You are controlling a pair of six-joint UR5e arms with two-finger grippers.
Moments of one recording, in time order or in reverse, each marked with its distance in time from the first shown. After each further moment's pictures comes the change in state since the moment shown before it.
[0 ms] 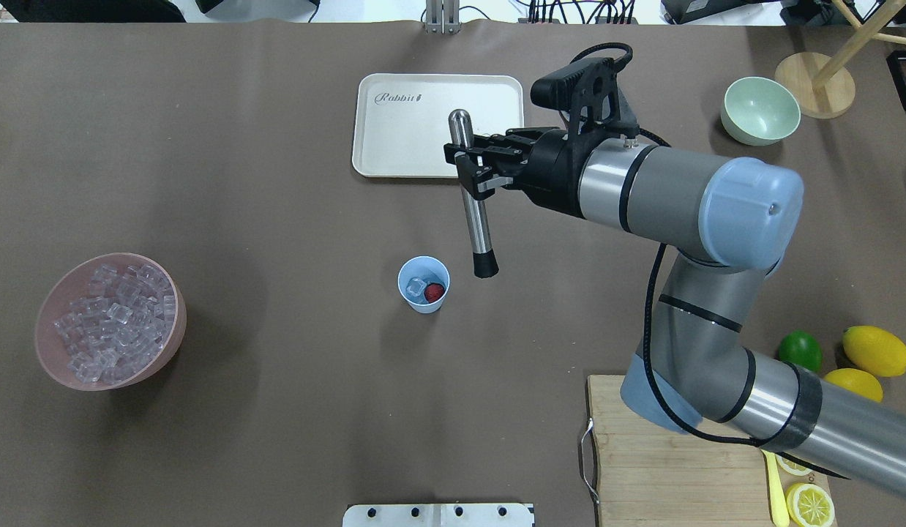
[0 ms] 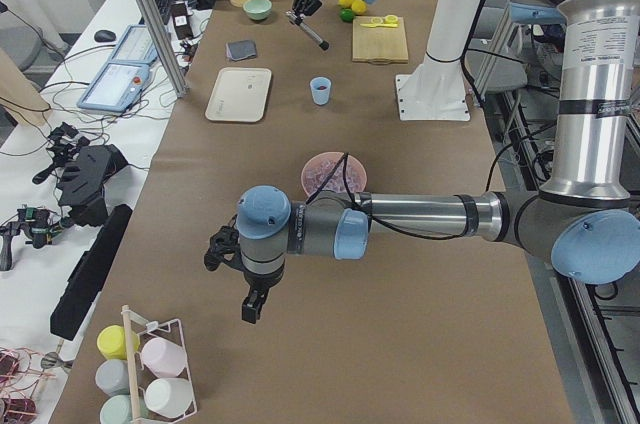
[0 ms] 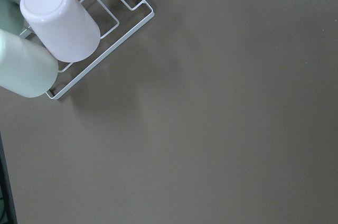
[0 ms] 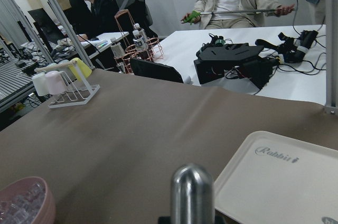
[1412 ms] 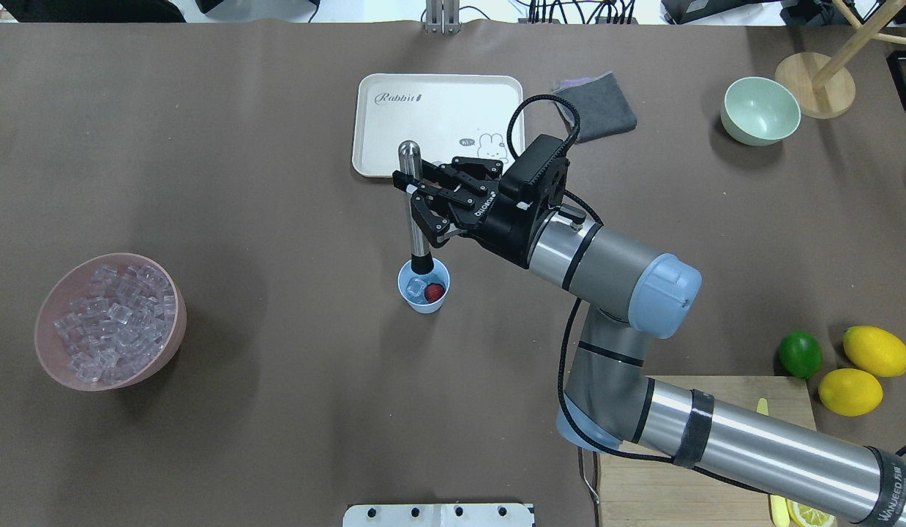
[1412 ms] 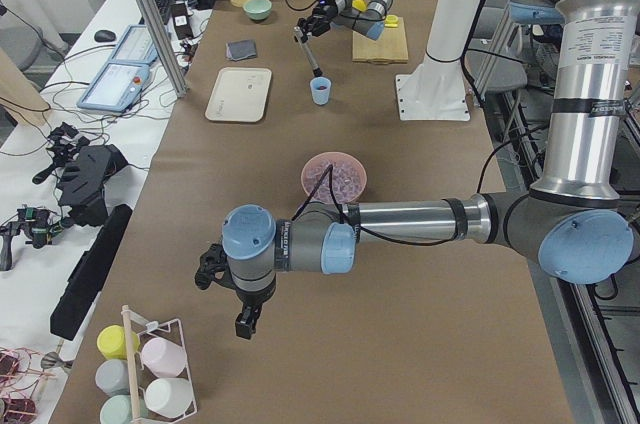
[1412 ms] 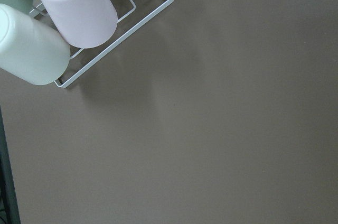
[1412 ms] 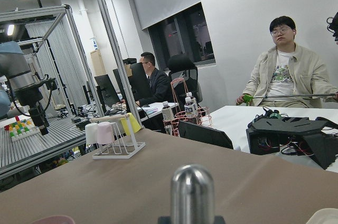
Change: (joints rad) left arm -0.005 -0.049 0.098 -0.007 -0.004 0.003; right arm -0.117 0.097 -0.349 0.579 -0.191 -0.185
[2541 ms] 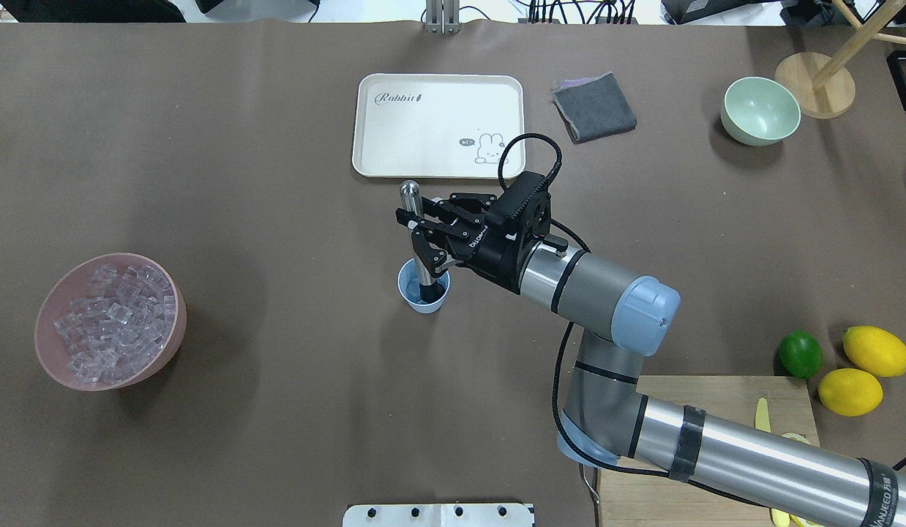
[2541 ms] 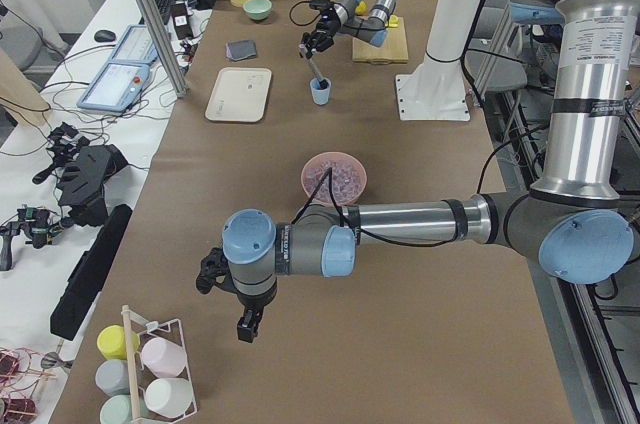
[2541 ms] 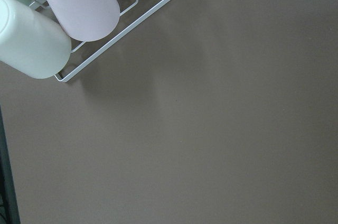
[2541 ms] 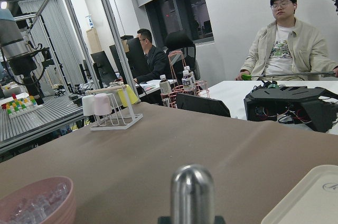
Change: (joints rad) left arm 0.000 0.000 0.014 0.000 0.000 0.000; right arm -0.043 -0.005 -0.077 0.007 0.004 0.000
